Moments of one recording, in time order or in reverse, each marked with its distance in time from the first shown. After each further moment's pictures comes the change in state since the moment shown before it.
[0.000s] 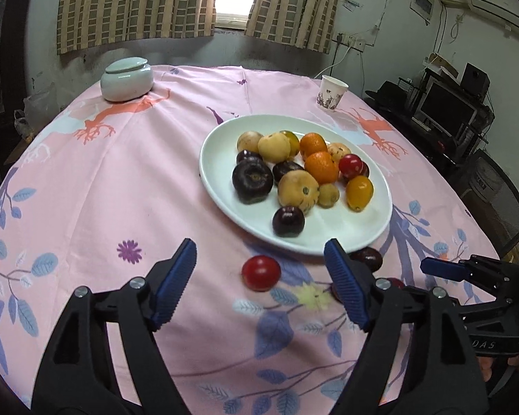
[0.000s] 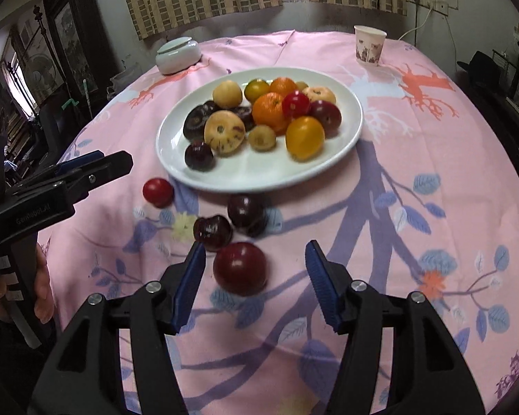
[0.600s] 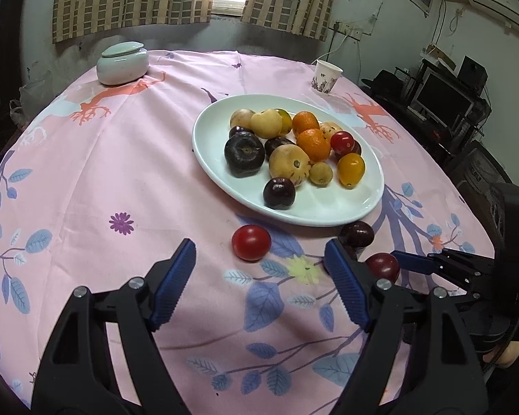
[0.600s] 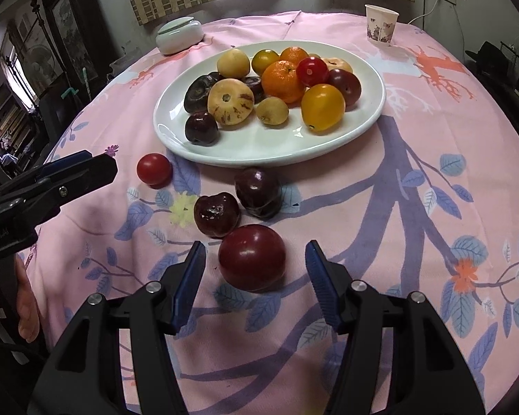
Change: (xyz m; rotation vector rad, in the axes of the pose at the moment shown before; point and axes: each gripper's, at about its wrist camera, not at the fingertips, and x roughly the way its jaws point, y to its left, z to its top) left arm -0.006 -0.005 -0.015 0.002 0.046 -0.019; right arm 0.031 0.005 -0.004 -0.004 0.045 0.022
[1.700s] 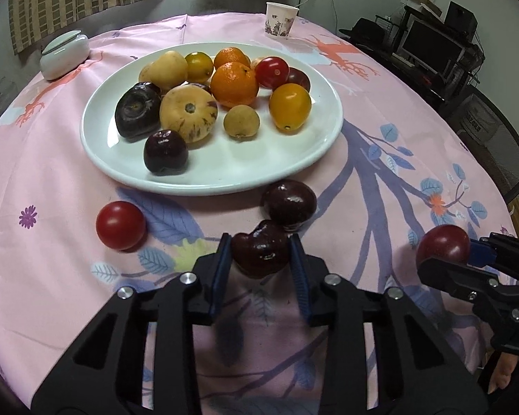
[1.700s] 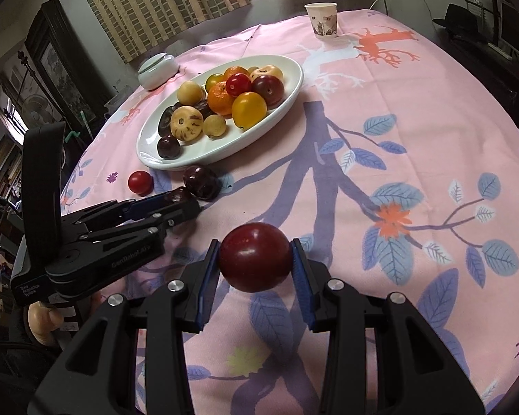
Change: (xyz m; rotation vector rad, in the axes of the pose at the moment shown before) left arm 0.070 -0.085 -0.016 0.109 0.160 -0.033; right arm -0.055 -0.062 -0.035 0.170 -0.066 0.066
